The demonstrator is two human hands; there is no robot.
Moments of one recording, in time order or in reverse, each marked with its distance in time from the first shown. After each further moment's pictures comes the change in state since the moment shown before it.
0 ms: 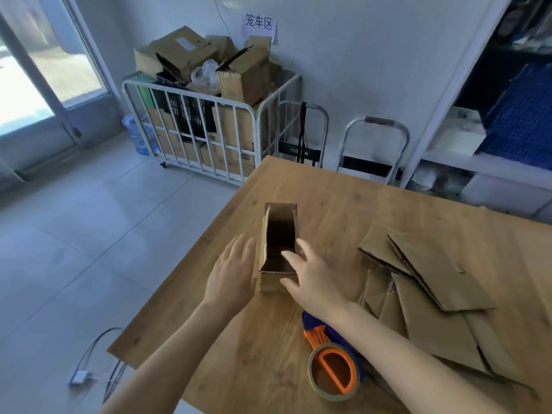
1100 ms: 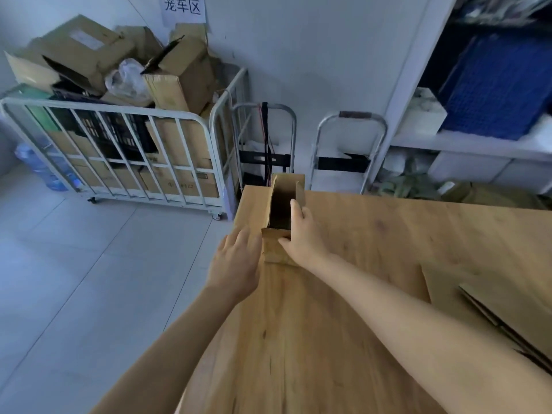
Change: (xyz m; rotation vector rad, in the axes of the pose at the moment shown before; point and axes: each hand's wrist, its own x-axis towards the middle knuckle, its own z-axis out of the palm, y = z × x) left_hand 0.289 -0.119 0.039 0.121 -0.064 0.340; right_hand 0.329 0.067 0.056 -0.077 0.199 0.429
